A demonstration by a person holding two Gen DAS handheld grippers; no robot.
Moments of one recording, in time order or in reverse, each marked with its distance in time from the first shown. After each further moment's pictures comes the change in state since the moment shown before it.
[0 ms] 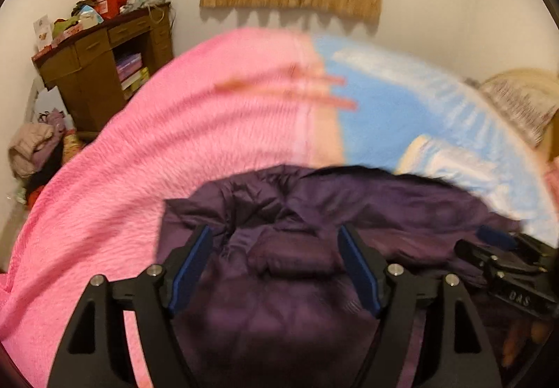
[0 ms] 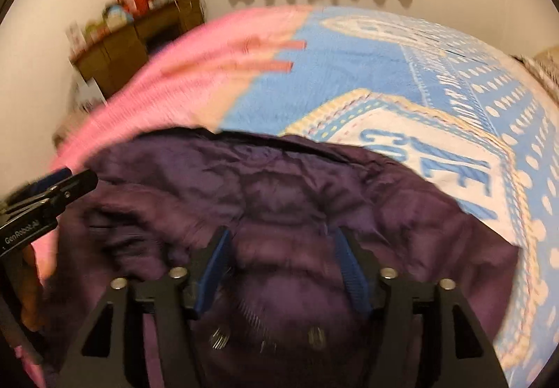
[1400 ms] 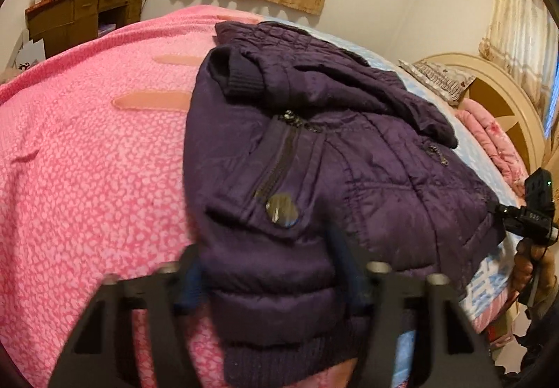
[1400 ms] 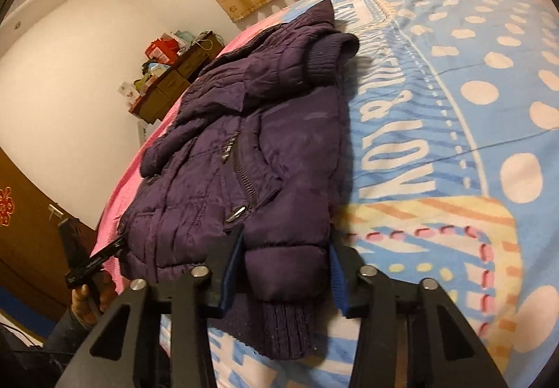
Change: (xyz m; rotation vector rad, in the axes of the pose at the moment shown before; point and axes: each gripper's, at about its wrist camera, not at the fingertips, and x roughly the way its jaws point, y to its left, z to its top) left arm -0.189 0.079 -0.316 -0.001 0.033 -0.285; right arm -0.216 -0.070 -0.366 0.347 -0.052 0.362
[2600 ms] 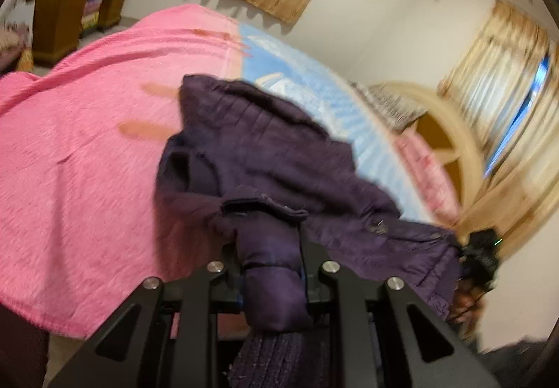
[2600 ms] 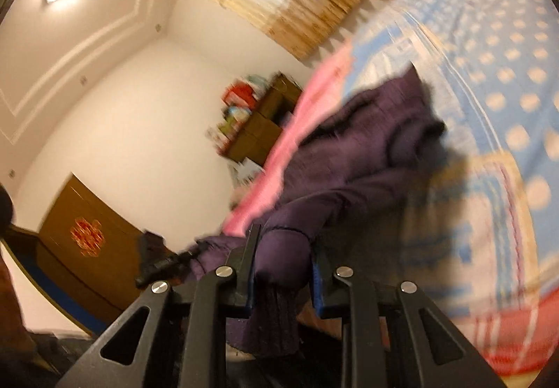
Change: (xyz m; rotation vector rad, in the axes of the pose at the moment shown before) left arm -0.130 0.012 0.080 -0.163 0.038 -0.263; right arm -0.118 0.068 0.007 0.078 -0.197 0.363
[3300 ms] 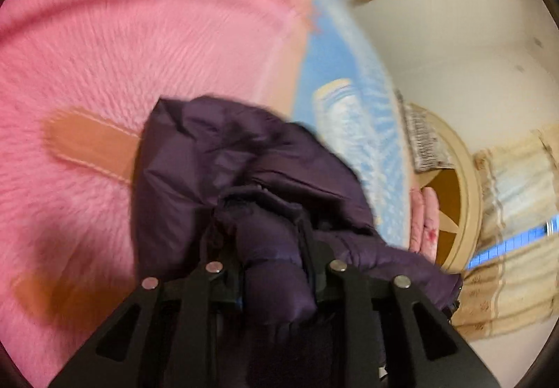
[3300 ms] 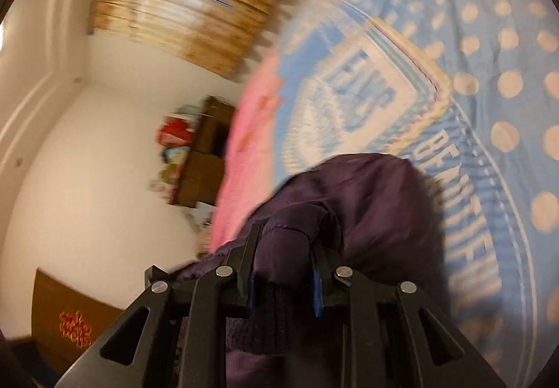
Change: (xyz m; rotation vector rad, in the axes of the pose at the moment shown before) left arm 0.243 0.112 0.184 -0.429 0.295 -0.027; right arm 0.193 -0.151 0.195 0.281 0.055 -0.282
